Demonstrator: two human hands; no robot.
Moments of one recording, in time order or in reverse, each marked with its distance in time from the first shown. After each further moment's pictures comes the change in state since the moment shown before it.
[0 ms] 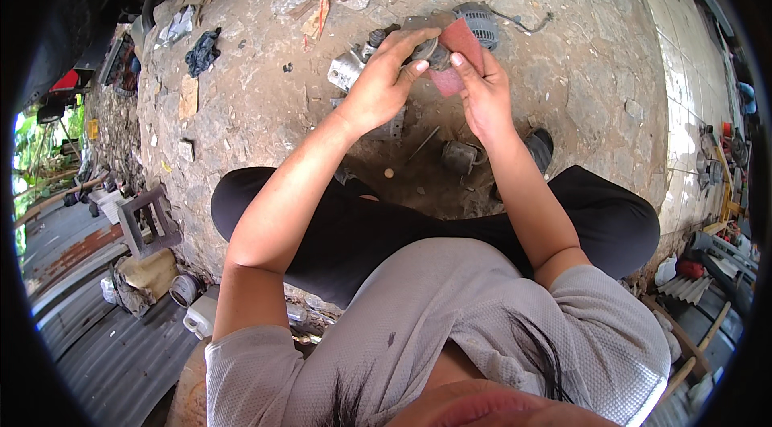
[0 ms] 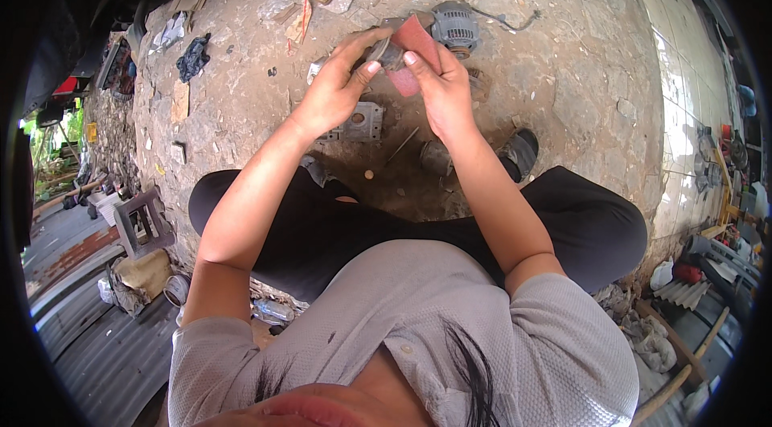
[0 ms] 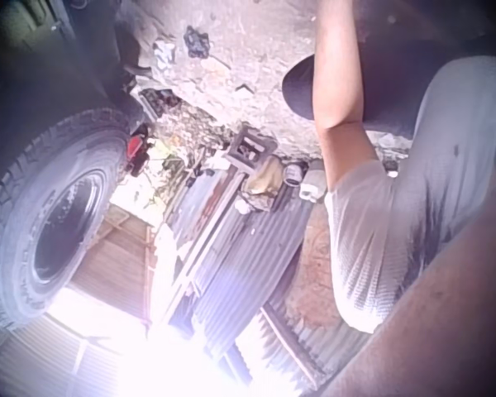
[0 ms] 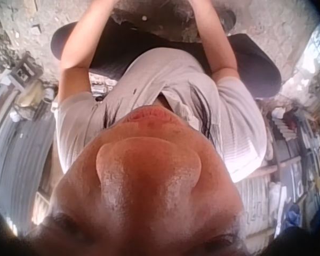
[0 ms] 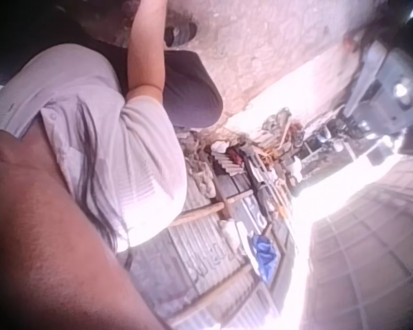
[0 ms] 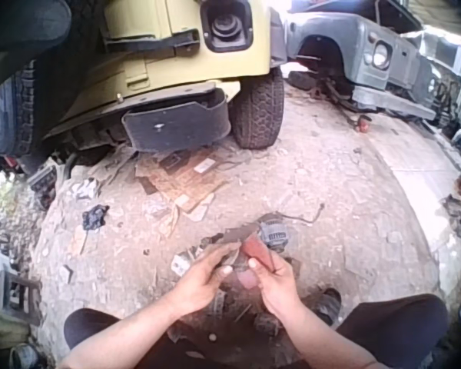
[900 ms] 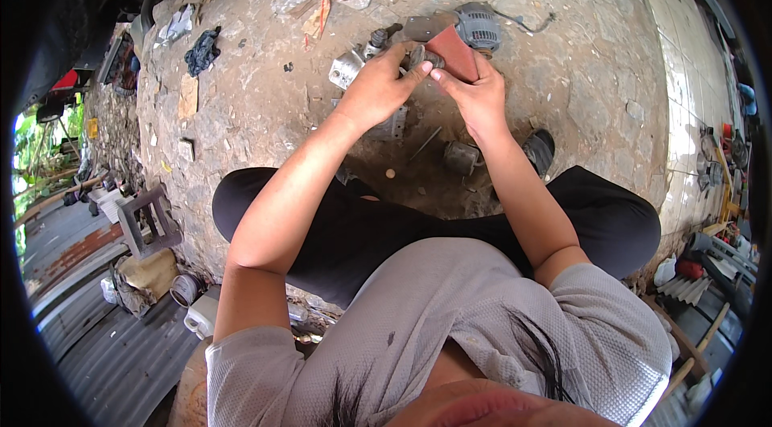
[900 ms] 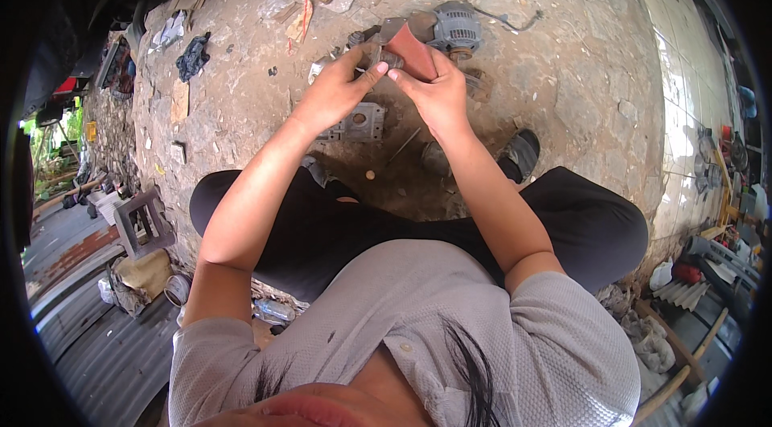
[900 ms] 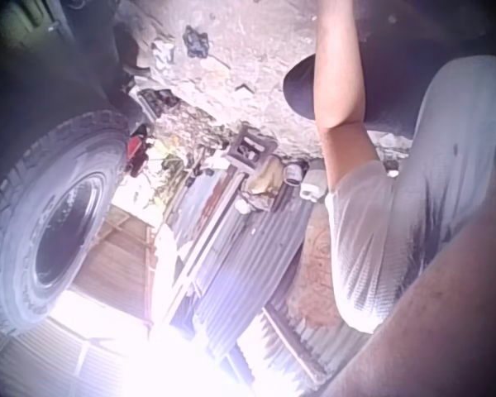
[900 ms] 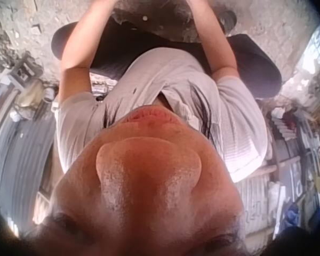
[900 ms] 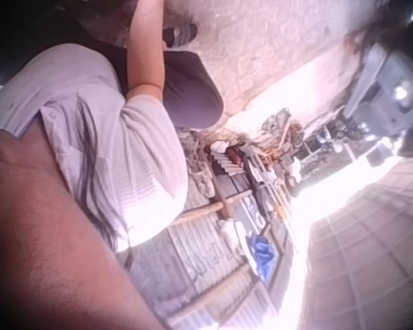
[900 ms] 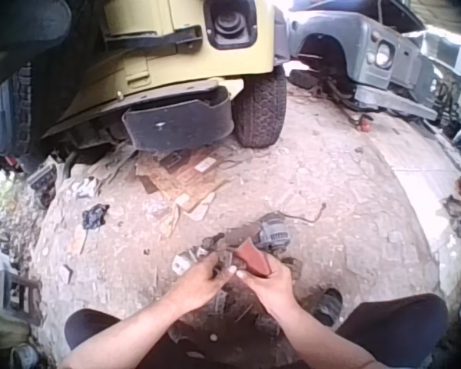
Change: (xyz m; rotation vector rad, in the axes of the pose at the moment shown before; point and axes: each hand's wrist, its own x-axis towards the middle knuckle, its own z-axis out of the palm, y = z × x) left_hand 0.002 -0.017 -0.003 0.123 -0.079 -0.389; right_hand 0.001 0.009 0.005 -0.310 0.078 0.033
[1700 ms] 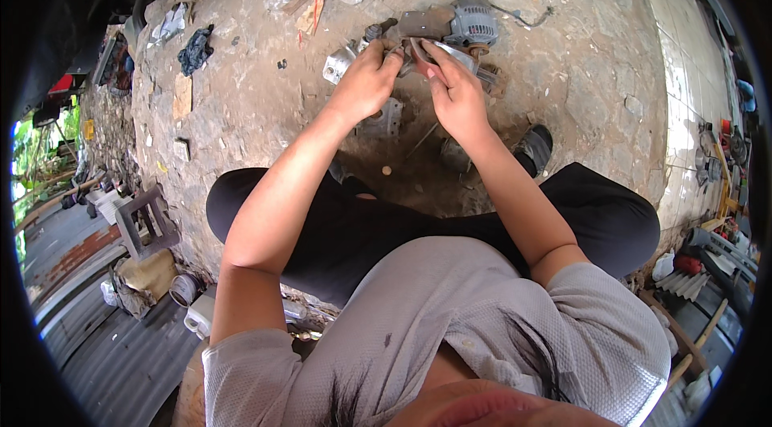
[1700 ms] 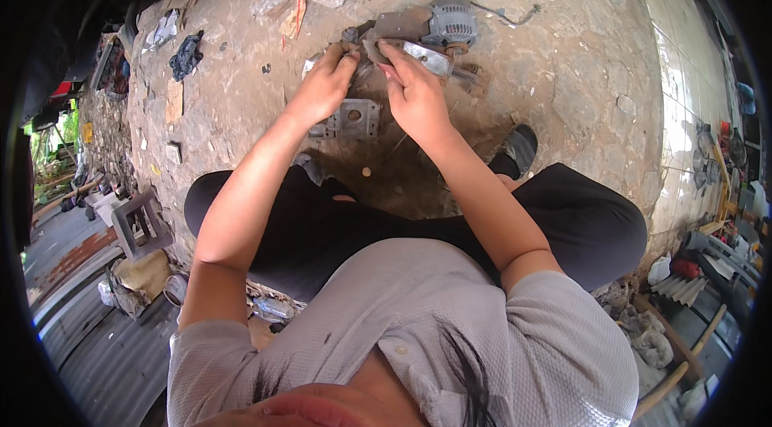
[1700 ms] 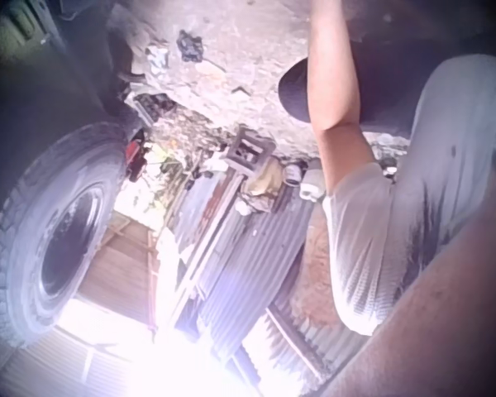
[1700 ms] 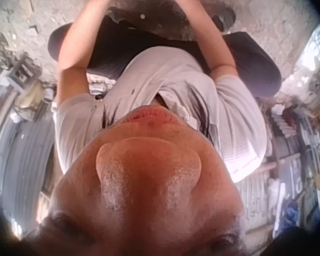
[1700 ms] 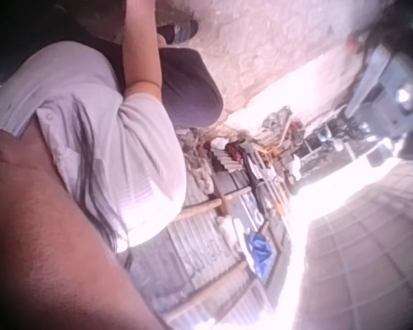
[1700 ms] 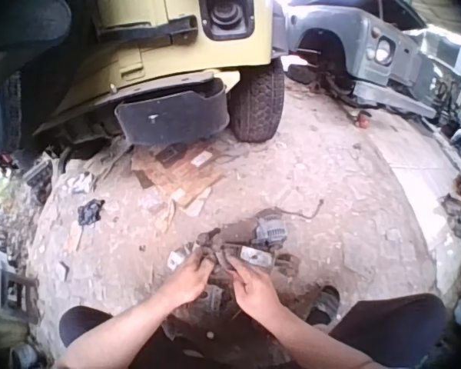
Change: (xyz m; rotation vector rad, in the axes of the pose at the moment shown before) left_hand 0.009 -0.027 0.002 -0.079 0.086 -0.039; right_hand -0.004 0.006 0.011 -0.663 -0.099 -0.460
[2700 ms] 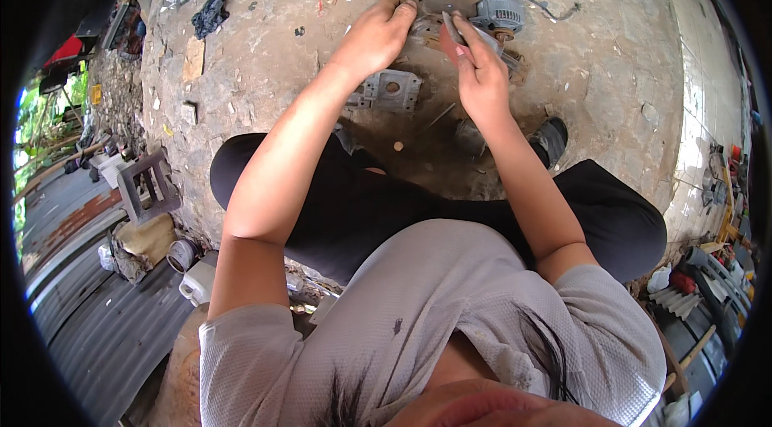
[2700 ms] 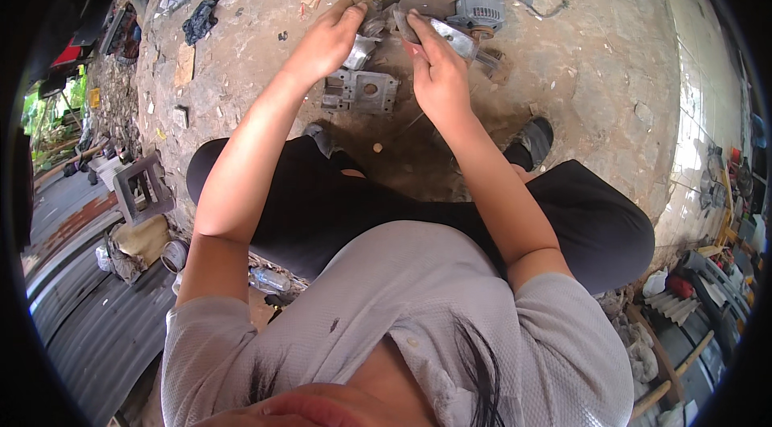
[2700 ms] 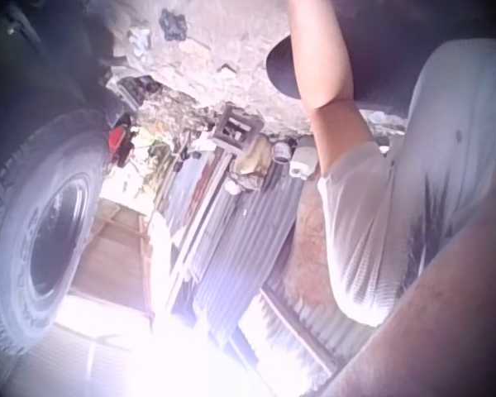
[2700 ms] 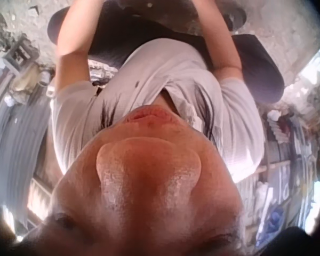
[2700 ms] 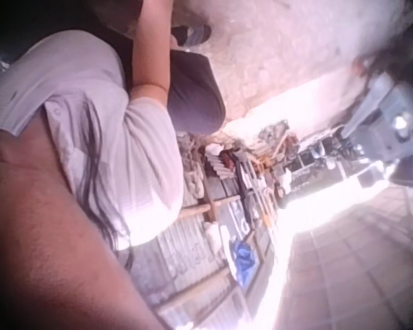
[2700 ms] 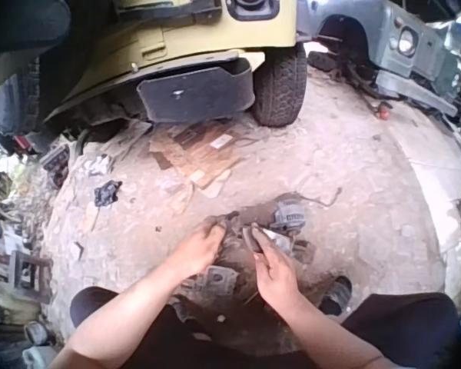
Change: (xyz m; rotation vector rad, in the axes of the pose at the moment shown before) left_hand 0.006 0.004 -0.025 0.054 0.093 0.004; right_hand -0.004 0.000 0.004 0.061 0.052 -0.015
